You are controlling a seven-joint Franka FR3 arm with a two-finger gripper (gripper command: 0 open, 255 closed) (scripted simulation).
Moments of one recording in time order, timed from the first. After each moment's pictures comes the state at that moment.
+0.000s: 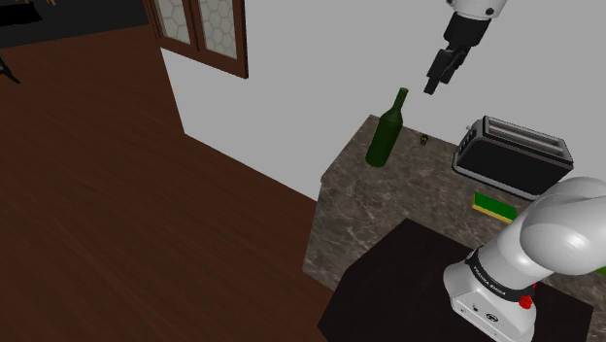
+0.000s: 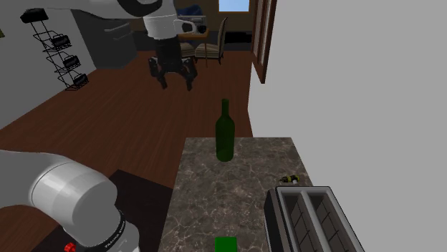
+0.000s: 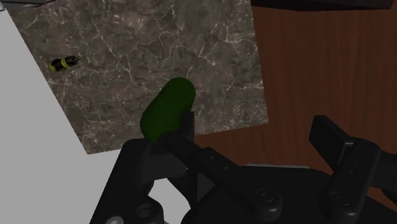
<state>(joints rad) -0.05 -0.60 -0.10 -2.27 -0.11 1.70 -0.21</state>
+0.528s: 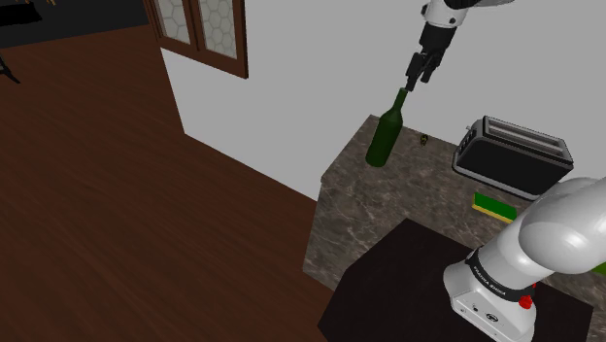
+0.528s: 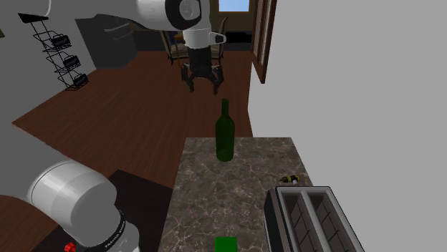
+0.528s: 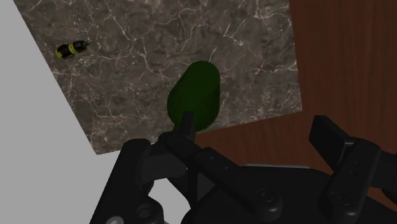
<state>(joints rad) -0.07 -0.30 -0.18 -2.11 -0.11 1.81 -0.29</state>
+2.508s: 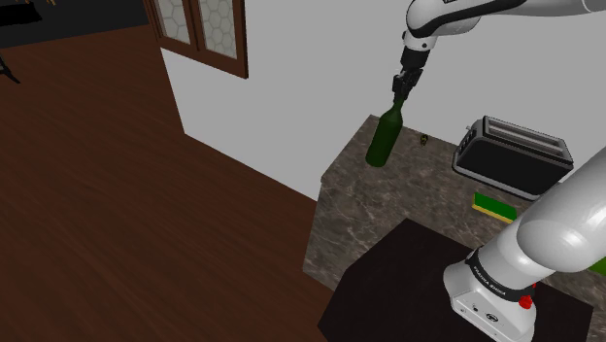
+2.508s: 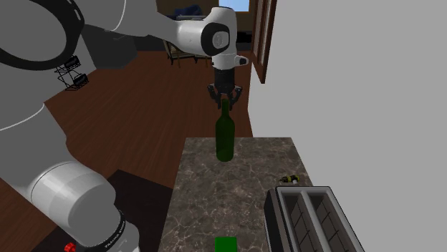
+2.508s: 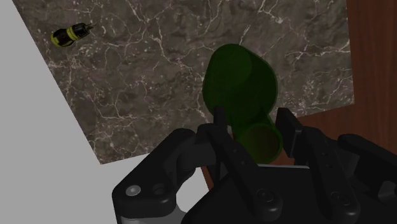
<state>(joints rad) -0.10 0.00 -0.25 -1.99 -0.06 1.95 -0.37</state>
